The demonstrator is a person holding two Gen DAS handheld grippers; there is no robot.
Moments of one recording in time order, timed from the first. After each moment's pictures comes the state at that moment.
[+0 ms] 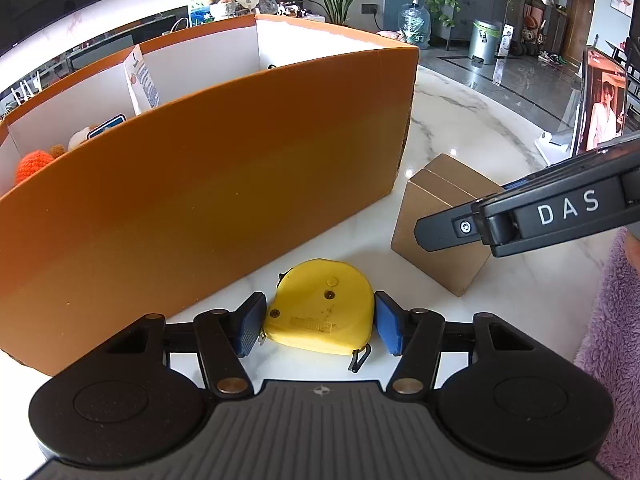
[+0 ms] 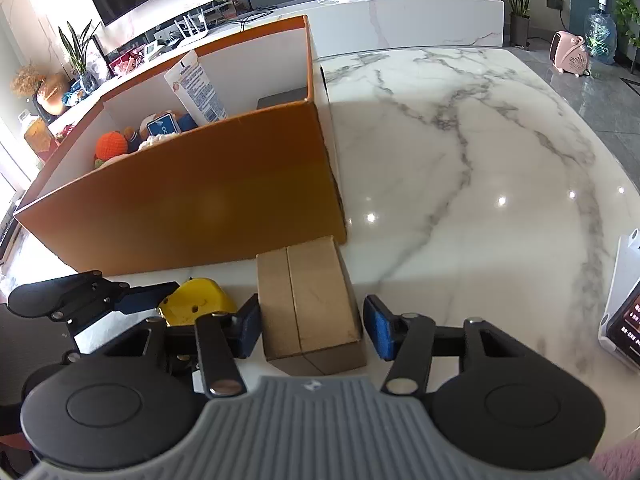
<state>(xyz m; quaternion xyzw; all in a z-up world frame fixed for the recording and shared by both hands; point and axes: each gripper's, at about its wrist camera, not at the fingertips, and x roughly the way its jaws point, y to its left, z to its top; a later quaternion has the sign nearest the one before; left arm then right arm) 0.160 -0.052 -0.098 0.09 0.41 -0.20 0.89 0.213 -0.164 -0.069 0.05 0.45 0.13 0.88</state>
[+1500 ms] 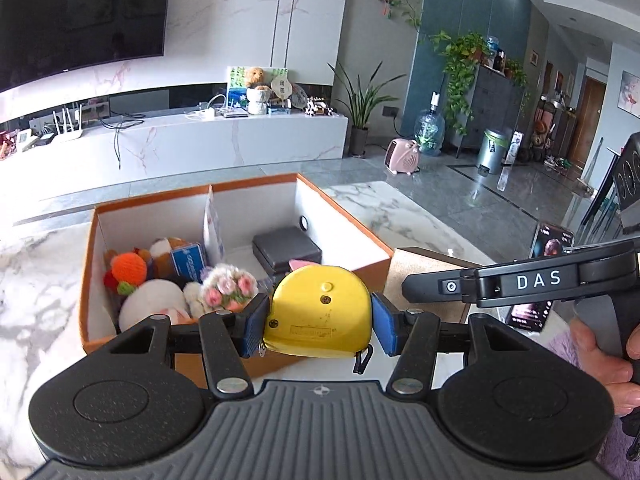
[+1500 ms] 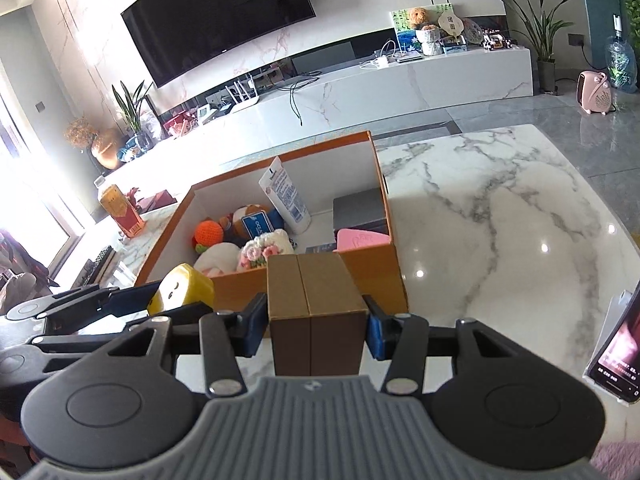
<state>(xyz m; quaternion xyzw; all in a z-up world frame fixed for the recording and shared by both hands) 0.135 -0.014 0.026 0.00 0.30 -0.18 0.94 0.175 -0.170 0.033 0.11 0.36 0.20 0.91</state>
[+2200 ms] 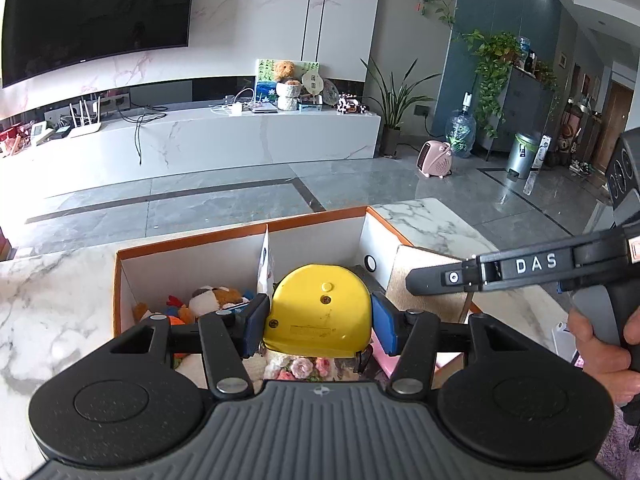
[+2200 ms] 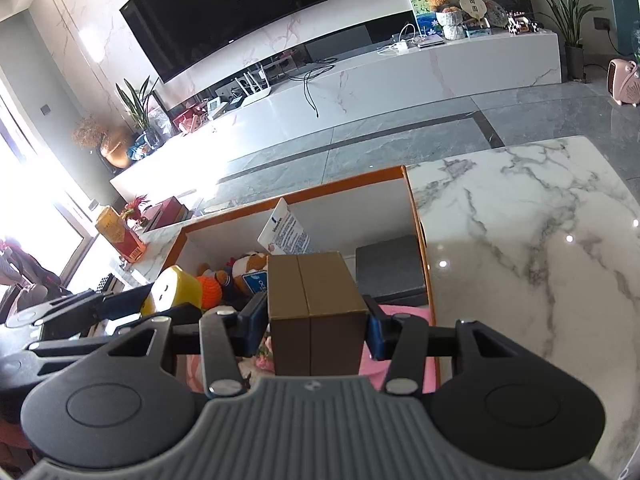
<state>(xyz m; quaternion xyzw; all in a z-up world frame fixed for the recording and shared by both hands) 0.228 0.018 0.026 -0.01 0.31 -0.15 0.94 0.305 -0.135 0.034 0.13 0.39 0.23 0.88</state>
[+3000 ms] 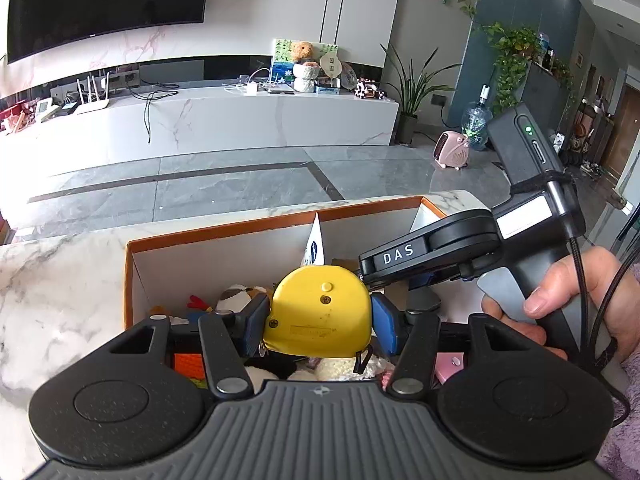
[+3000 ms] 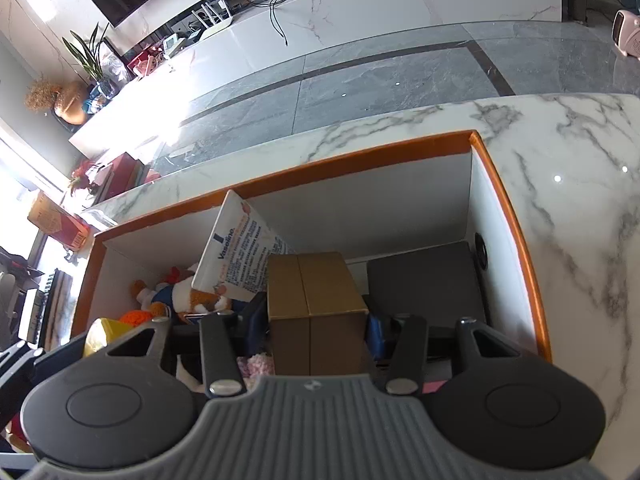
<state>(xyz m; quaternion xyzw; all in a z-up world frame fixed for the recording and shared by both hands) 0.262 0.049 0.002 -0.02 0.34 -0.14 0.93 0.424 -0.052 -0.027 0.10 0.49 0.19 0.84</state>
